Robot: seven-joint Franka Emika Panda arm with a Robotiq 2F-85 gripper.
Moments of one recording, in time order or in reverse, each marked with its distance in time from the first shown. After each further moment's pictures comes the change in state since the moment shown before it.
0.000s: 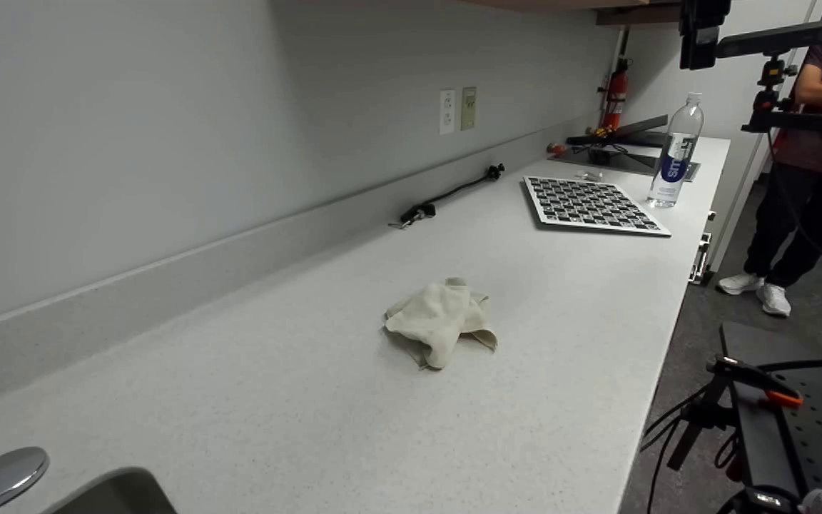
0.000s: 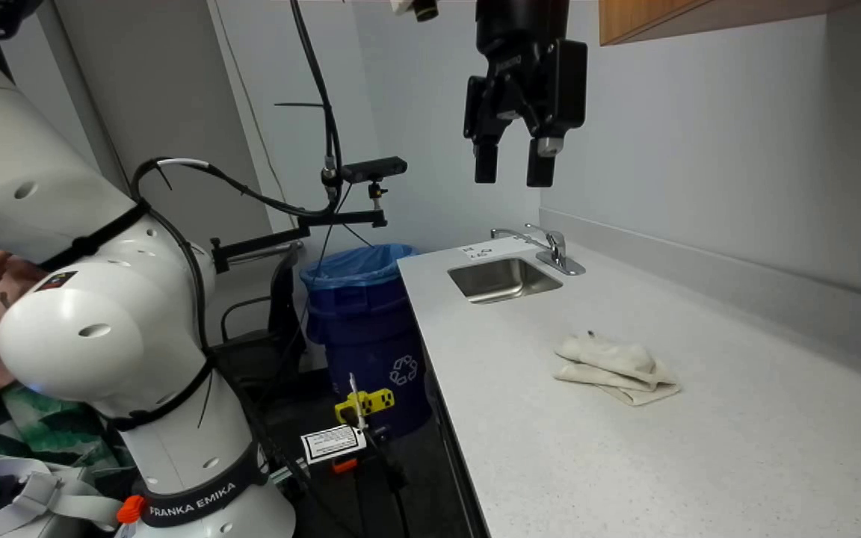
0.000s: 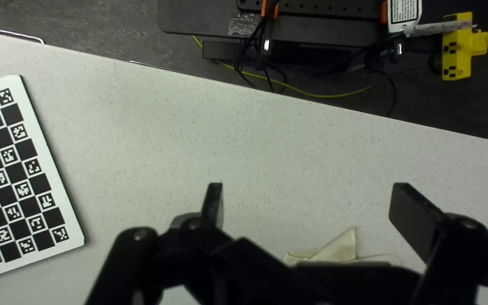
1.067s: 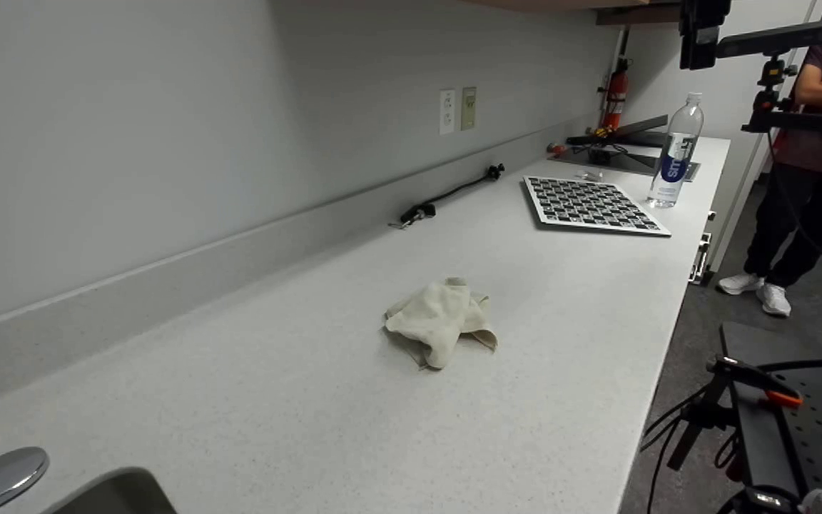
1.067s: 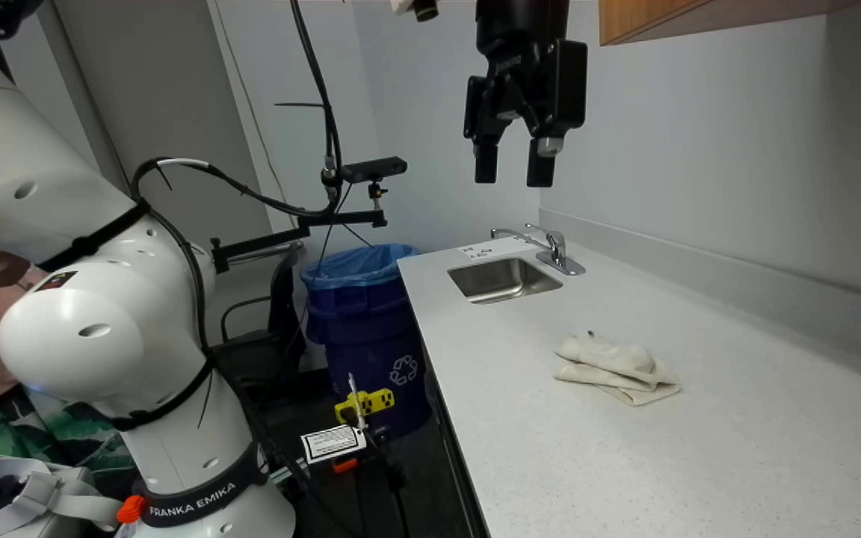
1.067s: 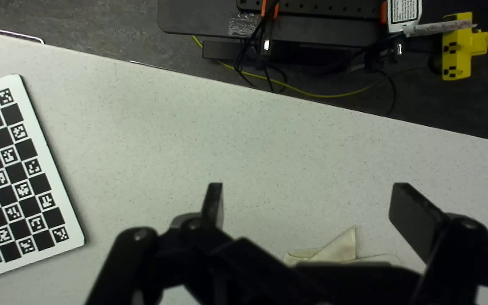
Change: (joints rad) arm 0.000 0.000 0.000 0.000 0.000 0.000 0.000
